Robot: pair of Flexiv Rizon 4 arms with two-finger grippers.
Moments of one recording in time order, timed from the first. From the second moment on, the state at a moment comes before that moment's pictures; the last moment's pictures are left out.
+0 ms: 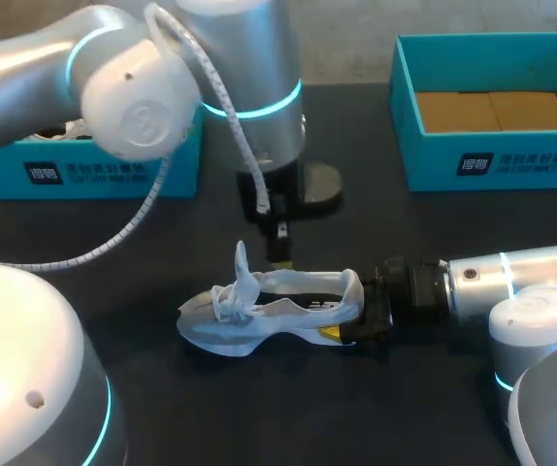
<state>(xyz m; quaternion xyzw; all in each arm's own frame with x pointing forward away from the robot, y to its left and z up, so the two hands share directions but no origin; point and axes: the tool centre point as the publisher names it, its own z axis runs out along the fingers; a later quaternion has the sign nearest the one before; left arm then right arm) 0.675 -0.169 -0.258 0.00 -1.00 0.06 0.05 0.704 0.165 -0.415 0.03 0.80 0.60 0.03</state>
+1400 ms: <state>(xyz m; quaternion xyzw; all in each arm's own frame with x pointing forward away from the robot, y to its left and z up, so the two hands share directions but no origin) 0.697 -0.210 -0.349 -0.07 -0.99 0.05 0.09 0.704 0.165 -0.415 0.03 0.80 0.60 0.03</state>
